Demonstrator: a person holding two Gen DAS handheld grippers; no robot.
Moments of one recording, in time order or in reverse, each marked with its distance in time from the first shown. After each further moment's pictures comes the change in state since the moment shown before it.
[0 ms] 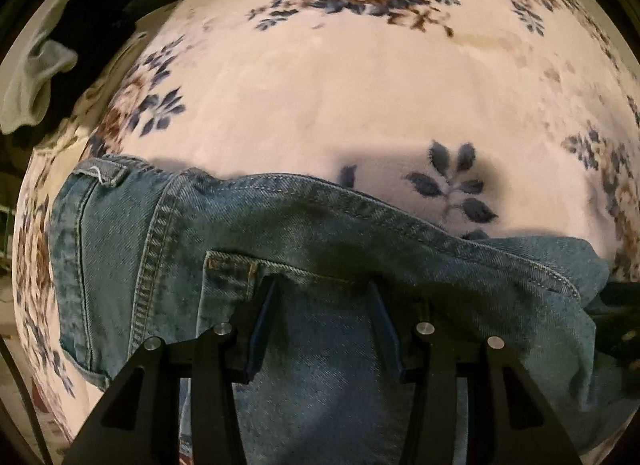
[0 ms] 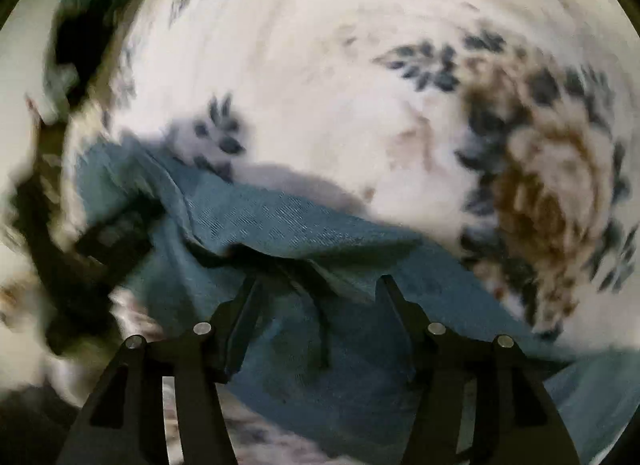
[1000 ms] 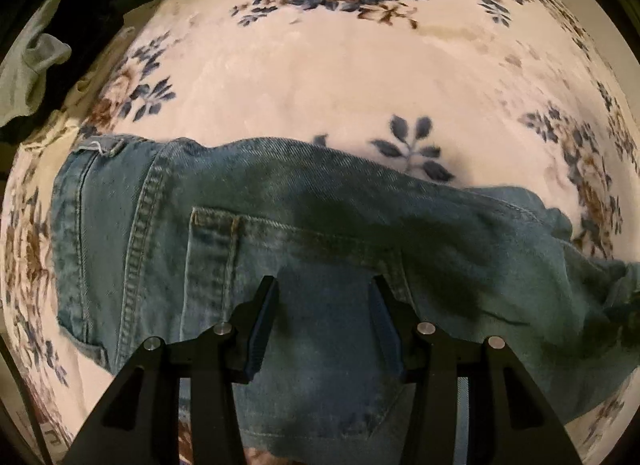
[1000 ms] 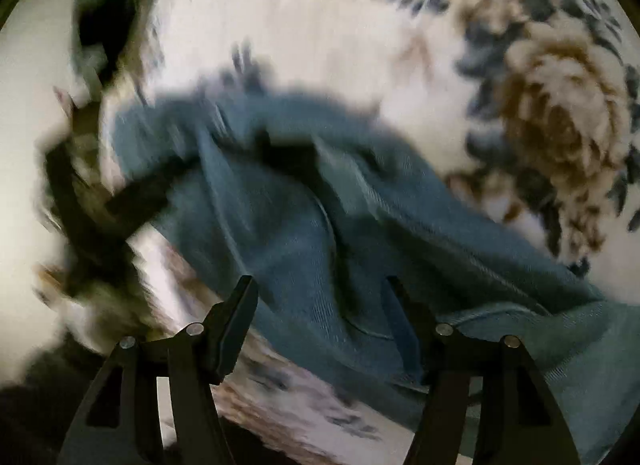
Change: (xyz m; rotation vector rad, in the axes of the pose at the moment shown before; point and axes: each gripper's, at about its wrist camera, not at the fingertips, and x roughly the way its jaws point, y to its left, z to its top) left arm -0.026 0.003 -0.026 0.027 0.014 -0.084; right arm -0.016 -0.032 -0.057 0.073 0.127 0.244
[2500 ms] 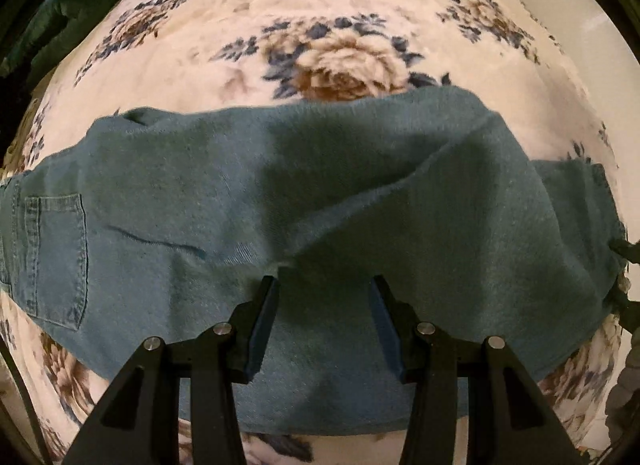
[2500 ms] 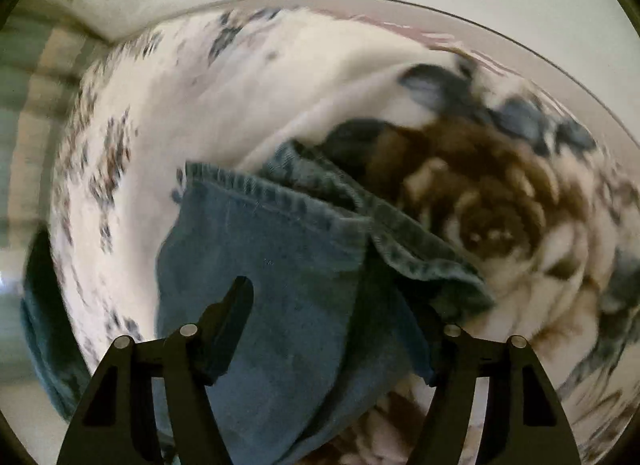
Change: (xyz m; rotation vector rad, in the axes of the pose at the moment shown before) left arm -0.028 -0.247 -0.064 0.194 -0.003 -0.094; right arm -0.068 -0.342 -0.306 1.189 -0.823 0.055
